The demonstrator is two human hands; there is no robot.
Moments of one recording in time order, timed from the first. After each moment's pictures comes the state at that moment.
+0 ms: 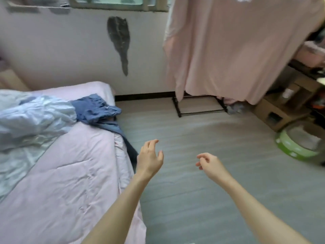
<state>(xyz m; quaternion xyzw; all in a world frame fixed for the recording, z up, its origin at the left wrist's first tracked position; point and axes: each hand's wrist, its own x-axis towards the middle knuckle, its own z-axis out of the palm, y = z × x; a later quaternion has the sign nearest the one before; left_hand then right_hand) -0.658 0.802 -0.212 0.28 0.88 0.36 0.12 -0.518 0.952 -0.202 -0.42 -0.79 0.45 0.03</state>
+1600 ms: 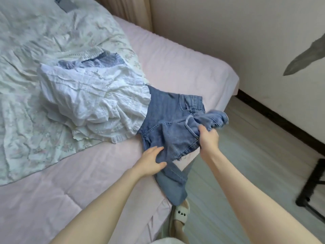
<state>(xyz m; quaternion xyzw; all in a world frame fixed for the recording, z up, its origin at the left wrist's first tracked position) -1.274 0.789 -0.448 -0.11 0.87 0.34 0.34 -1.369 0.954 -0.420 -0.35 -0.66 0.65 -0.14</state>
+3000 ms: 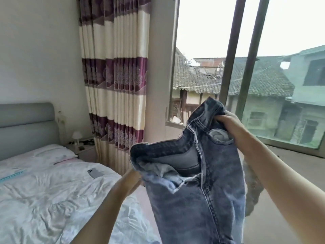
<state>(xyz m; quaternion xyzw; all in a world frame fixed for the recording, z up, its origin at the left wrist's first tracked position) -1.288 0.665 0.020 -0.07 0.63 0.77 -0.03 -1.361 0.918 0.152 0.13 -0.68 0.71 0.12</state>
